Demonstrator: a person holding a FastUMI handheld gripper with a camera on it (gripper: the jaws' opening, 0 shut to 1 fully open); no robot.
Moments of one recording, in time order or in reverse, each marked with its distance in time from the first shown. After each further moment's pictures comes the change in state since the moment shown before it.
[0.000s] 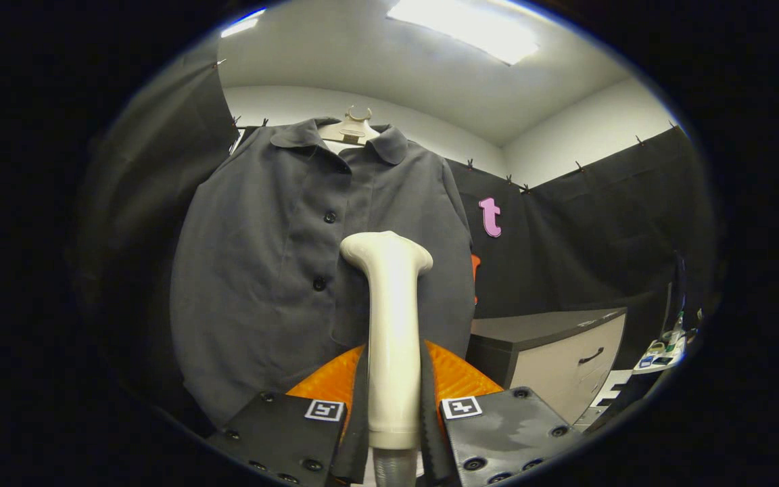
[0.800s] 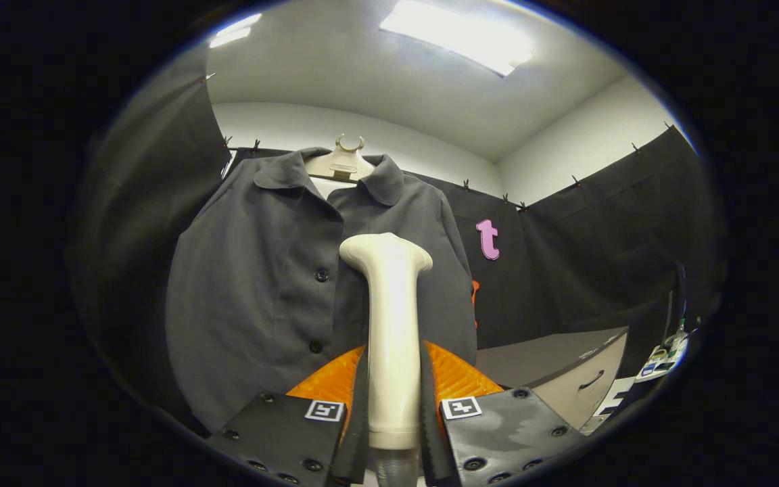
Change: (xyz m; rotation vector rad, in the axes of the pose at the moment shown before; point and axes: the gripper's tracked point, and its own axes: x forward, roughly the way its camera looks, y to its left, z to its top) arm 0.040 0.013 0.065 0.030 -0.081 -0.011
